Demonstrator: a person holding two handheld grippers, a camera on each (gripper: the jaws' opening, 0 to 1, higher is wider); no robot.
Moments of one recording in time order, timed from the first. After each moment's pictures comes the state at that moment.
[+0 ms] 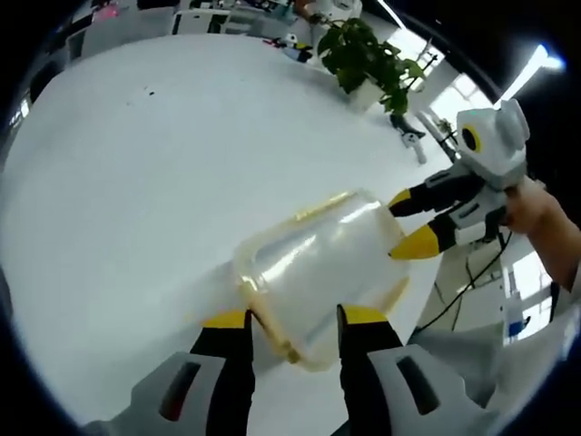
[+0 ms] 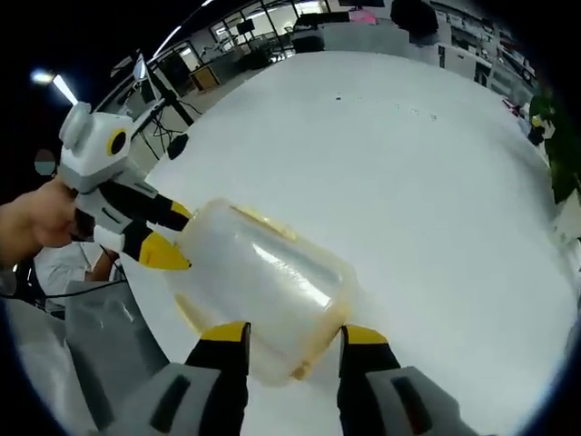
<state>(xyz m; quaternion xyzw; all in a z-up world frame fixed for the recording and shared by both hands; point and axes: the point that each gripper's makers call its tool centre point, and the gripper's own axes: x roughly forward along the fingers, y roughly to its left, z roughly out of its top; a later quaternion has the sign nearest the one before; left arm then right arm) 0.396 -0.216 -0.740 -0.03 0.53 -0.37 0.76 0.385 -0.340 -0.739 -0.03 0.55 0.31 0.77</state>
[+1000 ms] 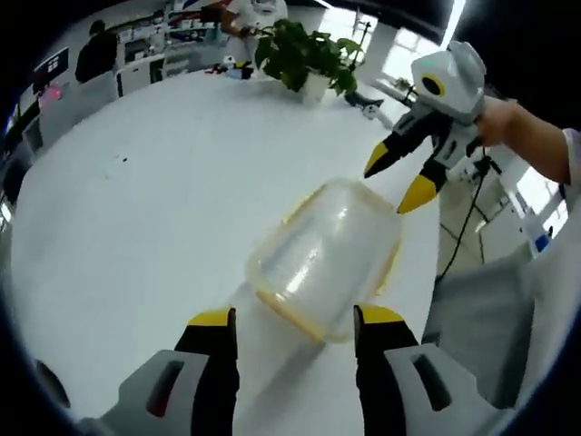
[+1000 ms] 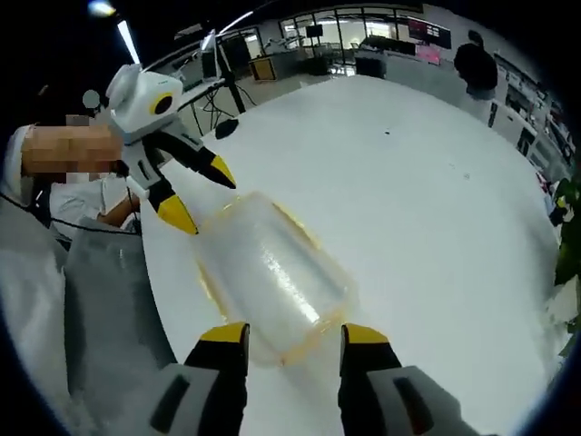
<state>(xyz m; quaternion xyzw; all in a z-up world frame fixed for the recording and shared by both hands) 0.400 -0.199 -0.715 0.14 0.41 -0.48 0.76 0.377 -0.343 -0.712 -0.14 0.46 0.43 0.76</state>
